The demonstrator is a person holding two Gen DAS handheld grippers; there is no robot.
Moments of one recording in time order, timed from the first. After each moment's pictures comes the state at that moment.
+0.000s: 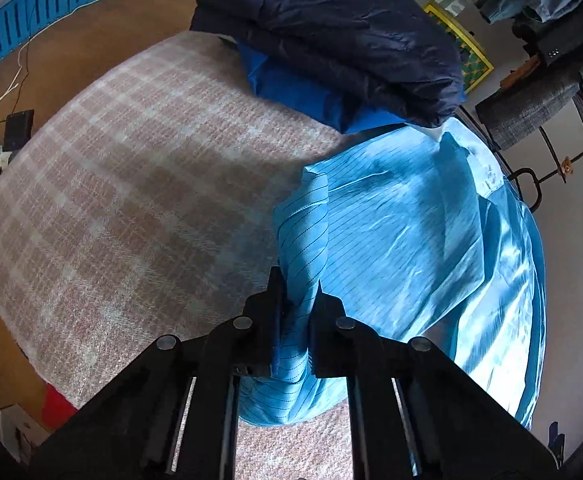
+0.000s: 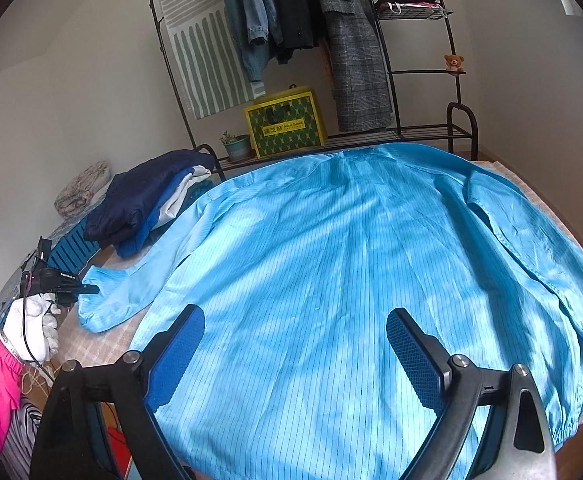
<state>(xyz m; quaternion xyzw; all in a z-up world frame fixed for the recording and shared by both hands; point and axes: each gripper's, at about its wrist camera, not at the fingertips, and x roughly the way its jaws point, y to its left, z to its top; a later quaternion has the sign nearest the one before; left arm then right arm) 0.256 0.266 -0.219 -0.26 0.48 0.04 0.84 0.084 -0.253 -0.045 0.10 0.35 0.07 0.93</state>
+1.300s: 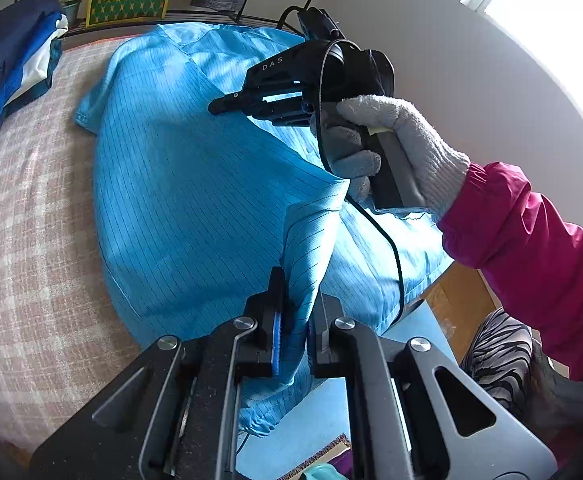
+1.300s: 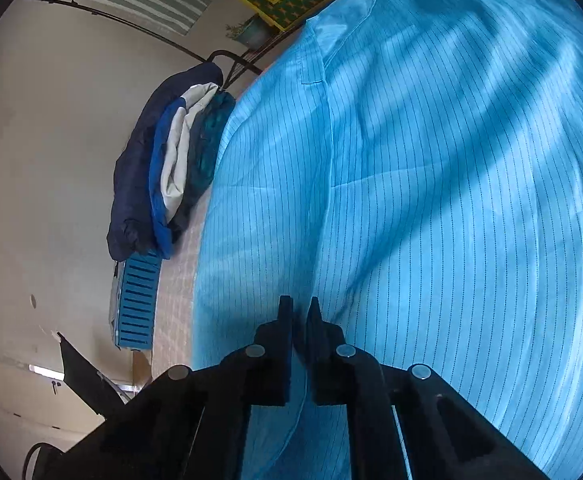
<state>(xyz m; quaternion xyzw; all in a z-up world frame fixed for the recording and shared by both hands) 0.157 0.028 -0.178 -0.03 0.49 -0.35 0.80 0.333 -0.194 -0.171 0.30 0.55 0.22 0.75</state>
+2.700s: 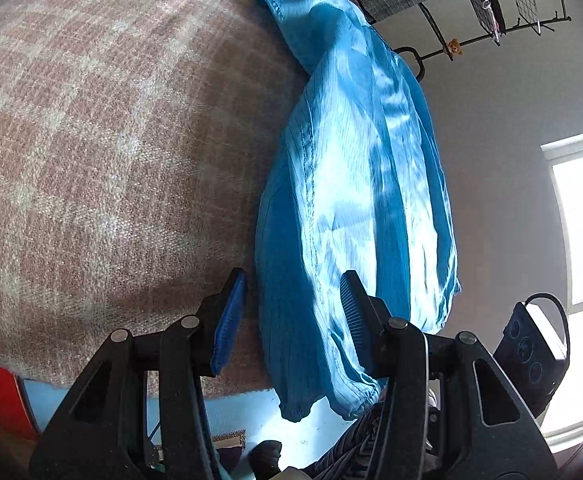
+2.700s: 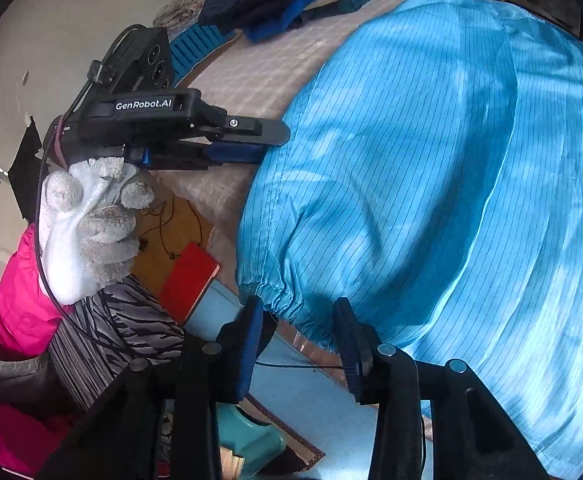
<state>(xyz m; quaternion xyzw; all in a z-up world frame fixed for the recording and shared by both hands) 0.189 0.134 -0.254 -0.30 0.57 -0.23 0.73 0.093 -0.100 -0.140 0.01 0.61 0.32 0.72</state>
